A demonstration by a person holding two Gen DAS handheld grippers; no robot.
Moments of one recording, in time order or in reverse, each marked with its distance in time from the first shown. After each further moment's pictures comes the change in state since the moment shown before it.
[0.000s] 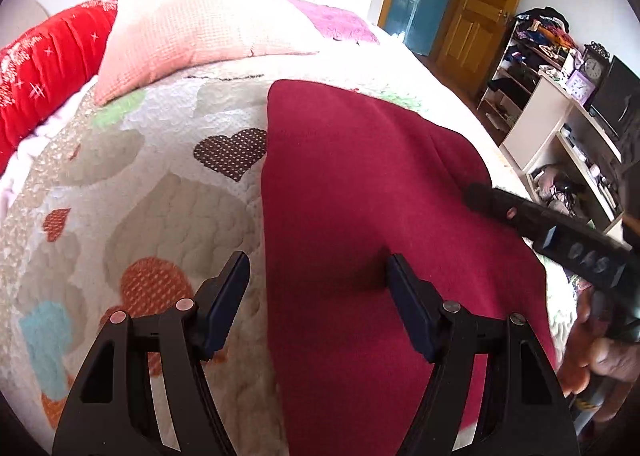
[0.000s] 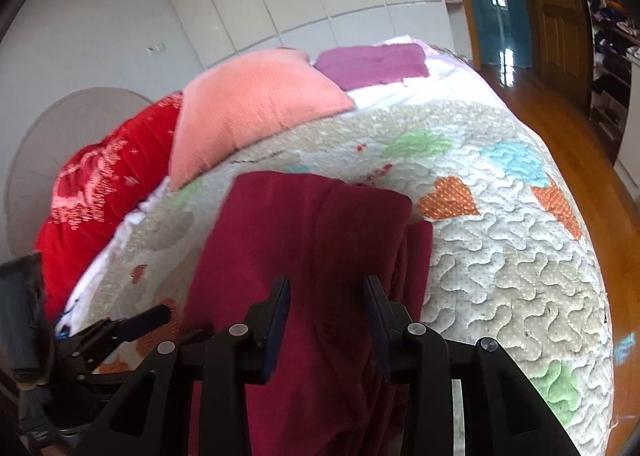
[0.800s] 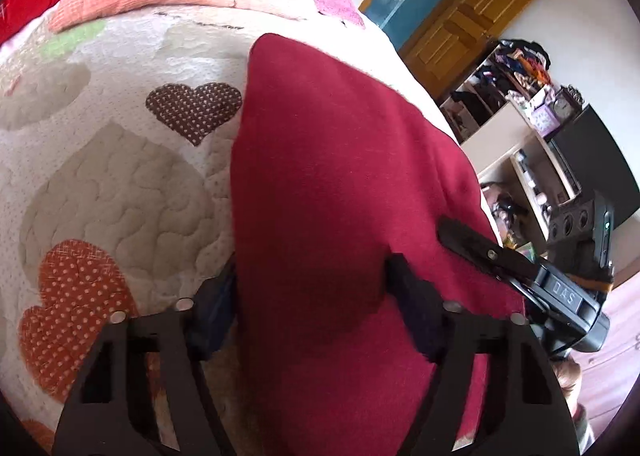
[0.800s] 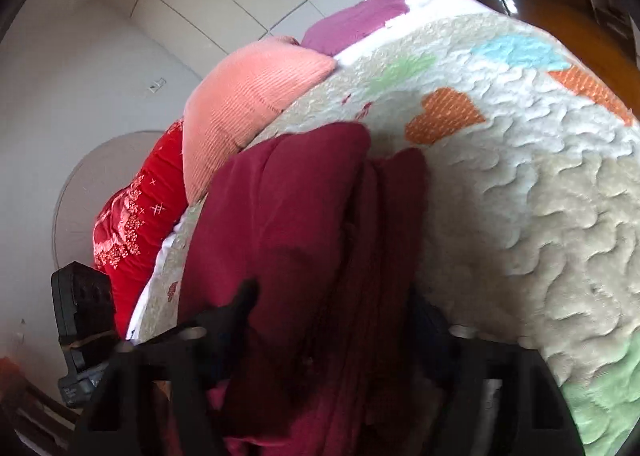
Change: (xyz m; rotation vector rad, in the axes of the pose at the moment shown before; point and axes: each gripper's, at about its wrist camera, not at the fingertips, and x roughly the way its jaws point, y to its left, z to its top) left arm 0.021 0.023 0.004 -0.143 0.084 -0.253; right arm 0.036 -0.060 -0.026 0.259 0.053 0.262
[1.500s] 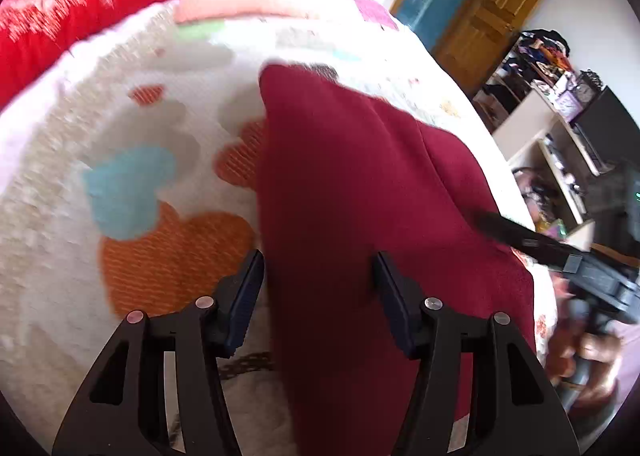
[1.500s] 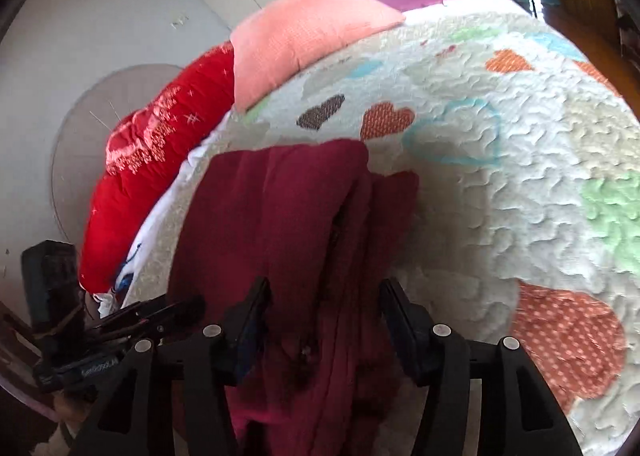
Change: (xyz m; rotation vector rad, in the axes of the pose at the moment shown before) left arm -0.143 0.036 -0.109 0.019 -0.040 0.187; right arm -0.047 0.106 -0.113 -0.169 0.106 -0.044
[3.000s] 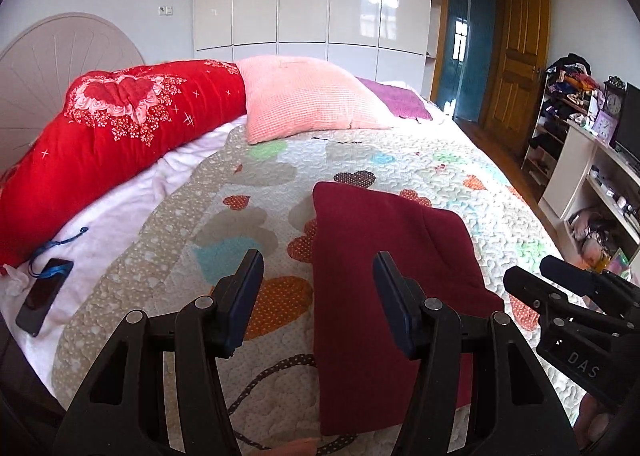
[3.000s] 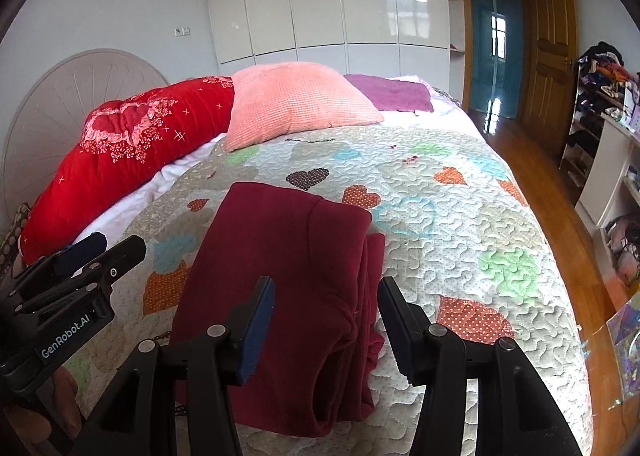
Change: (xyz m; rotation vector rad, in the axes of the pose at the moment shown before) left arm -0.088 -0.038 -0.031 0.066 -0.364 0.271; right arm -0.071 0.102 -0.046 -0.237 -0.230 -0.371
